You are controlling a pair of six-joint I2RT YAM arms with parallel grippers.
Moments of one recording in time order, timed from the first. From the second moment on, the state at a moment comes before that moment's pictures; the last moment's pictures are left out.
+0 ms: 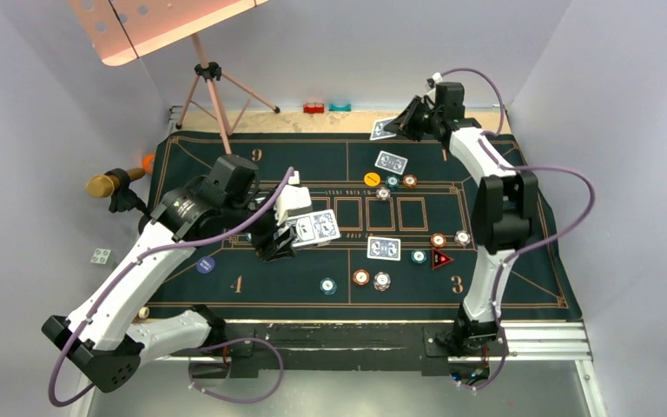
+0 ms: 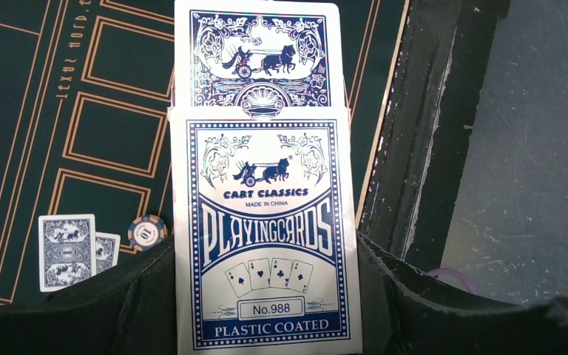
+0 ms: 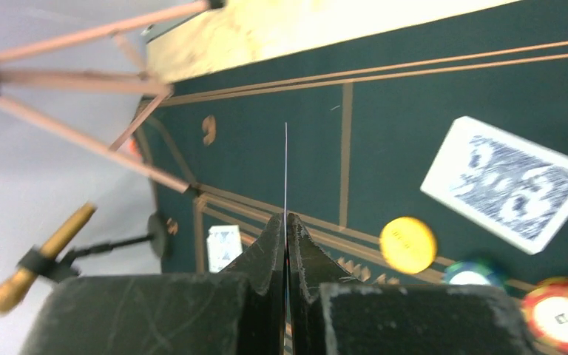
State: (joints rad) left arm -0.60 1.09 1.28 -1.06 0.54 0.47; right arm 0.13 1.94 1.63 -0.23 -0.52 0.71
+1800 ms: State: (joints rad) left arm -0.60 1.09 1.28 -1.06 0.55 0.47; right arm 0.34 1.51 1.38 -0.39 -0.42 0.64
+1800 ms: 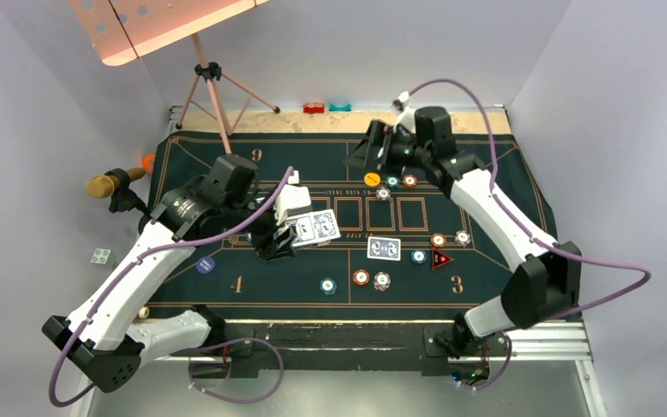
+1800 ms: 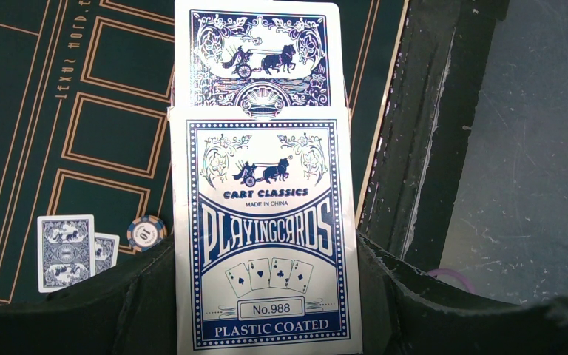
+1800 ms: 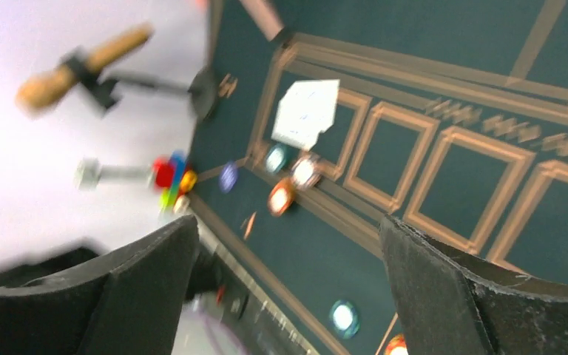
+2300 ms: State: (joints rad) left arm -0.58 1.10 1.28 -1.02 0.55 0.45; right arm 0.58 1.31 1.06 -0.01 -0.86 0.83
